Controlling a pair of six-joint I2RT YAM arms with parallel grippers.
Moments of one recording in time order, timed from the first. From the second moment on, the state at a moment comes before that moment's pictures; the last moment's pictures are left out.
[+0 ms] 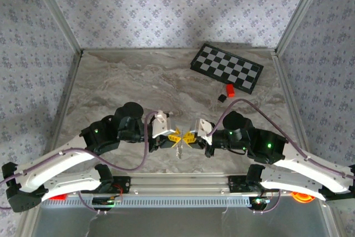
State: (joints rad) left arm -1.06 0.91 0.96 -0.48 0.40 0.17; right arm 1.13 0.78 0.88 -0.47 -0.22 -0.19
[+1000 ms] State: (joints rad) left arm -1.06 0.91 0.96 -0.48 0.43 0.18; right arm 1.15 0.80 0.89 -0.48 -0.19 -0.20
